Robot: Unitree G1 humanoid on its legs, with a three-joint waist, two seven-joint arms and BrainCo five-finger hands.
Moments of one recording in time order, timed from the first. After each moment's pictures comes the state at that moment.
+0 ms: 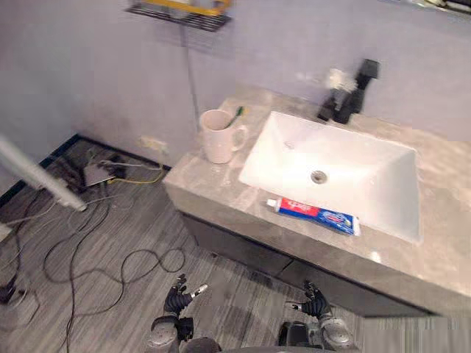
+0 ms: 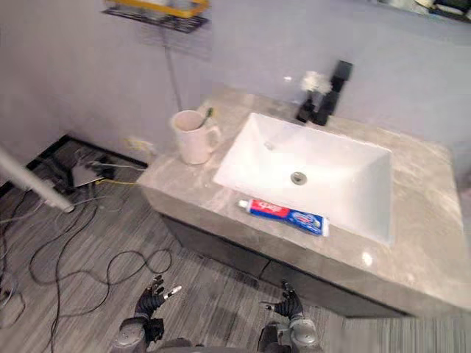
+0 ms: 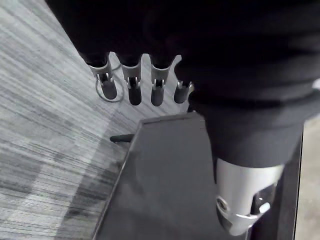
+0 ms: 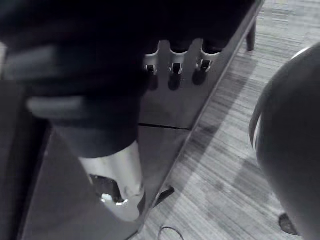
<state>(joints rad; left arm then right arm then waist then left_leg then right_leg) 0.14 0.07 0.04 0.72 -0.04 -0.13 0.02 0.12 -0.07 -0.03 0.74 -0.13 -0.07 -0.04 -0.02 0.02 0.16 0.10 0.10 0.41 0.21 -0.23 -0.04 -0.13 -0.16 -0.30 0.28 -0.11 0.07</state>
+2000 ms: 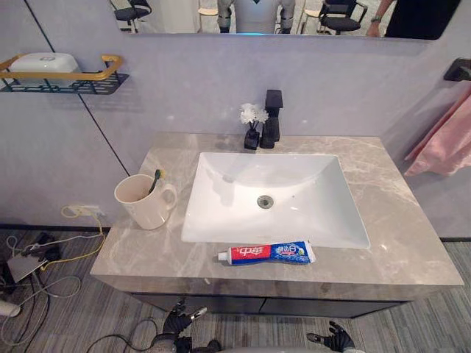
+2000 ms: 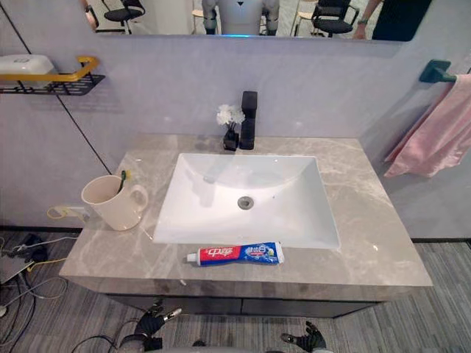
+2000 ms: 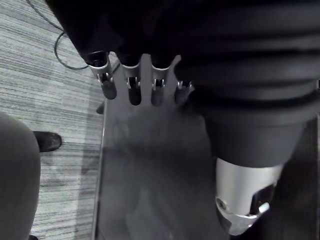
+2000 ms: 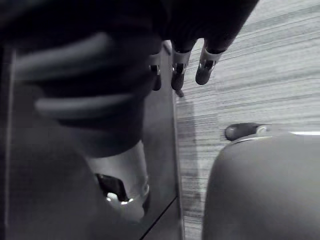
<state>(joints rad) 0.12 0.09 0.05 0.98 -0.03 -0.13 0.03 0.15 -0.08 -0.23 1.05 0.08 -0.06 -0.04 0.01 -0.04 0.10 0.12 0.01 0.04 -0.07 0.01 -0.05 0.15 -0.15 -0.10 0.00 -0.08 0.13</state>
